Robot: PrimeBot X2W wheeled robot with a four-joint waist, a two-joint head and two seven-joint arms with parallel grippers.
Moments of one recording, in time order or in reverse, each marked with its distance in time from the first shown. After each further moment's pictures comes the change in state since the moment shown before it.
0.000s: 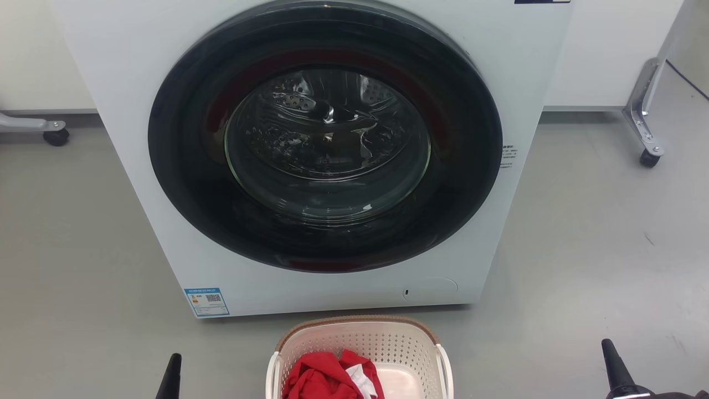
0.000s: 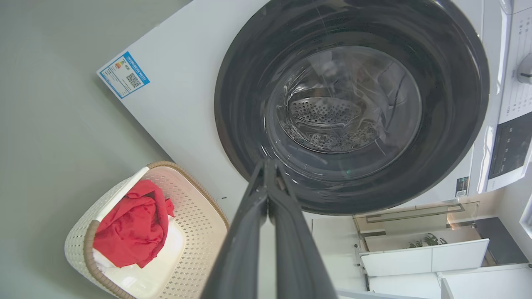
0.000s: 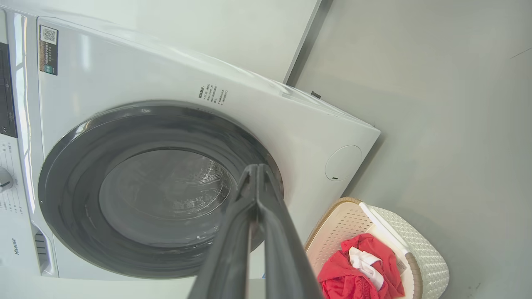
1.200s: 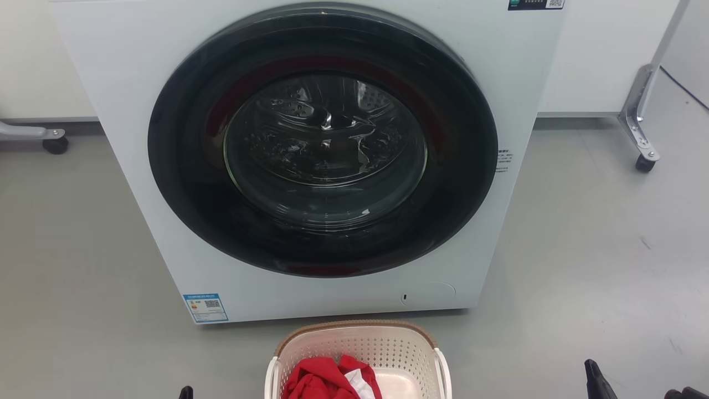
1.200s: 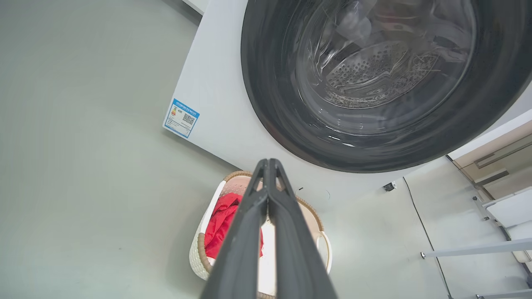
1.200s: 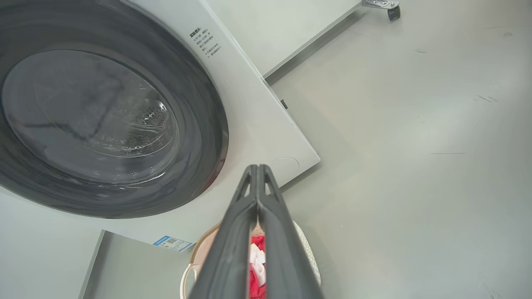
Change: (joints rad) left arm 0.094 0.026 -0.110 -0.037 0.458 0.095 -0.113; right arm 0.060 -0.068 0.164 -0.014 -0.450 -0.092 -0.115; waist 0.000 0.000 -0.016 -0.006
